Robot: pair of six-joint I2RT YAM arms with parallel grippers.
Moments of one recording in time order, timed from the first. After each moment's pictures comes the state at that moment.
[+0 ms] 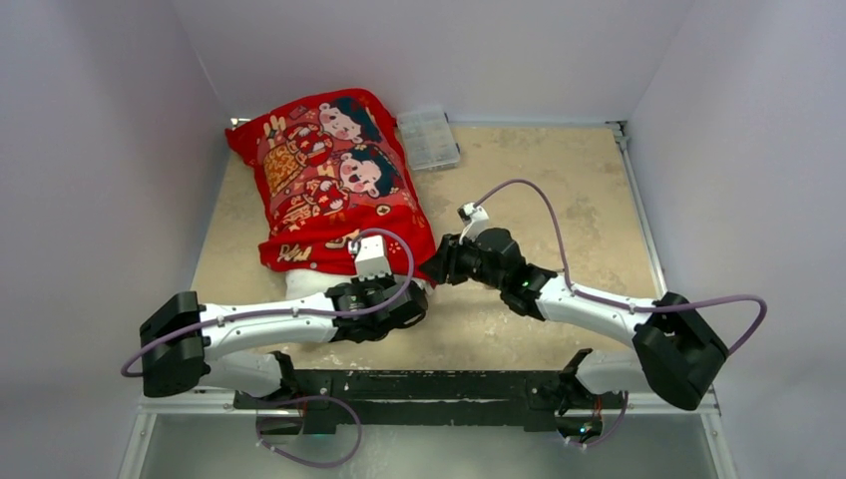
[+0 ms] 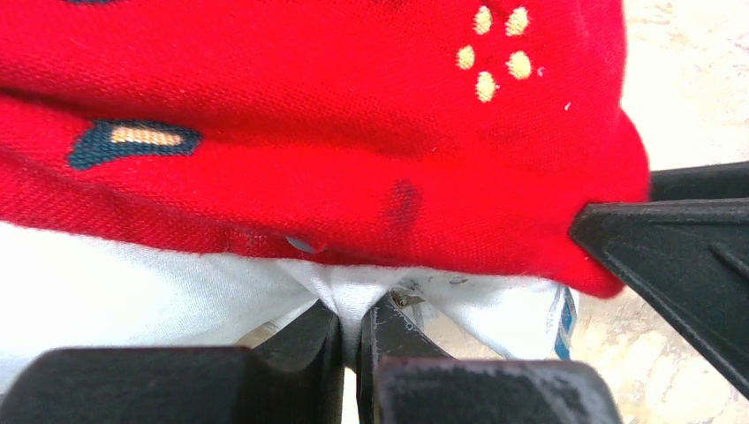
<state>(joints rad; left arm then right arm) -1.20 1.29 0.80 -0.61 -0.87 -1.24 0.79 1.29 0.62 0.29 -0.10 0.61</state>
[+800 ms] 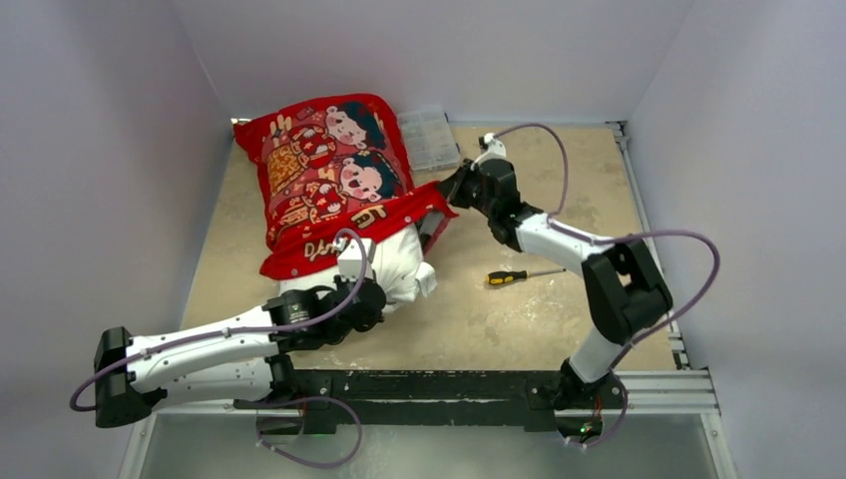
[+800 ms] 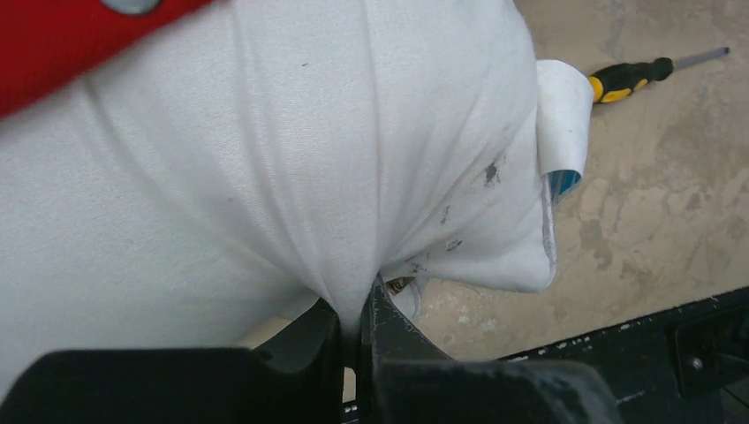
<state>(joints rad) -1.19 0.95 0.74 -0.67 -0.62 -0.96 0.52 1.62 0.97 0.33 -0.01 0.67</state>
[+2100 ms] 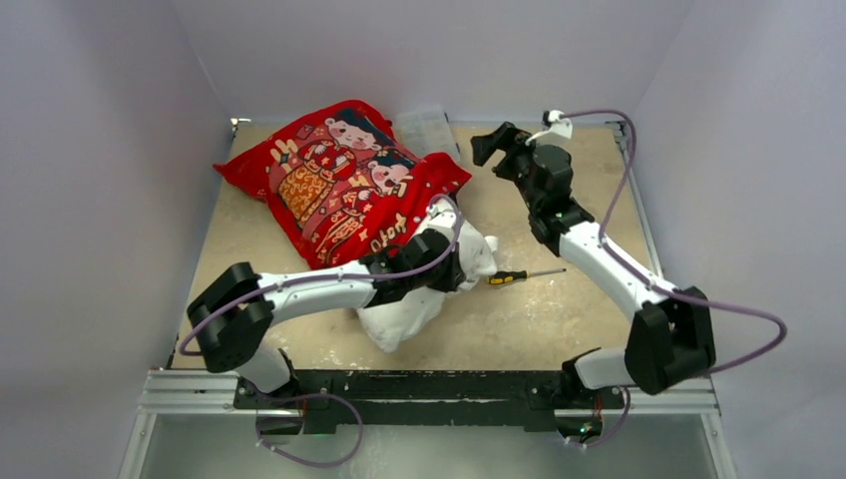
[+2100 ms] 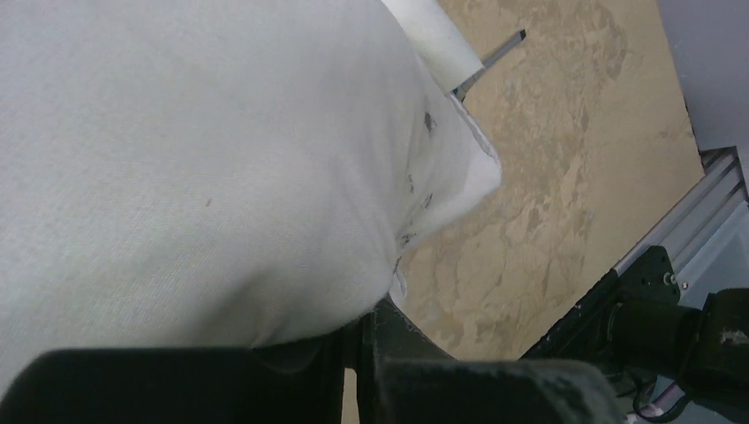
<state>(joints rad) -1.02 1.52 0.93 -0.03 -0.13 -0.66 0.39 1.42 1.05 0.31 0.15 0.58</state>
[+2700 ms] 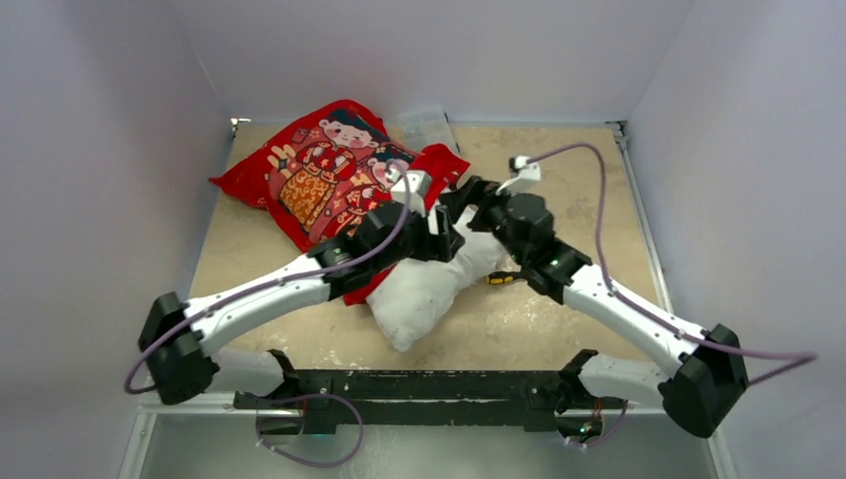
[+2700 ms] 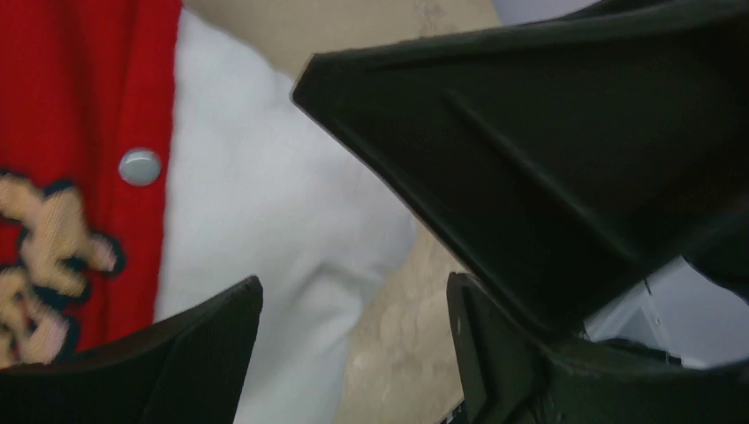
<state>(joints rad) -0.95 1.37 1.05 -0.10 -0.16 -0.64 0.60 1.11 0.84 0.15 0.20 0.60</state>
